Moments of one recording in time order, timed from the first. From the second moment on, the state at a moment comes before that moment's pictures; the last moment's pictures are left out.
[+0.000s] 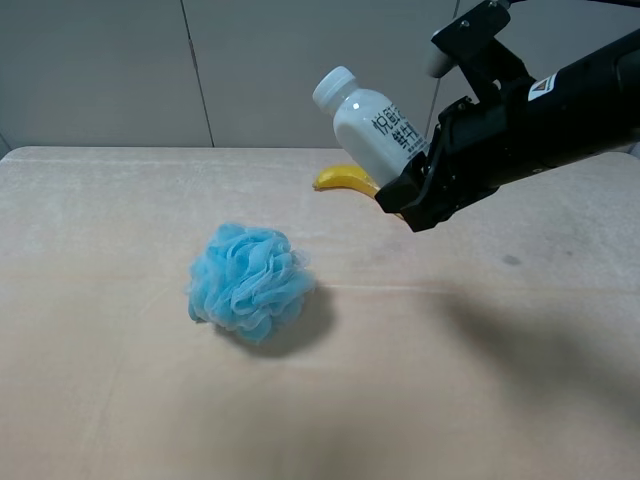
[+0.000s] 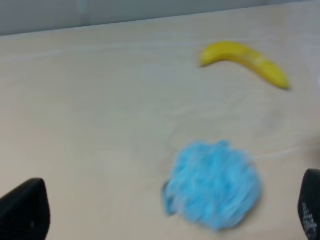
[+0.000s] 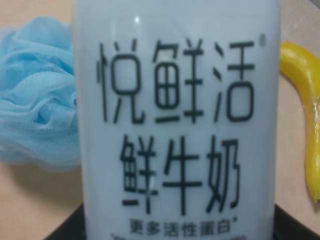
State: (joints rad) left arm -0.24 1.00 -1.35 -0.11 1.08 -0.07; right arm 0.54 1.31 -0.85 0.46 0.42 -0.73
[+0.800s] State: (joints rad) left arm -0.24 0.14 -0.62 0.07 1.13 -0.08; right arm 0.54 1.31 -0.85 0.46 0.42 -0.70
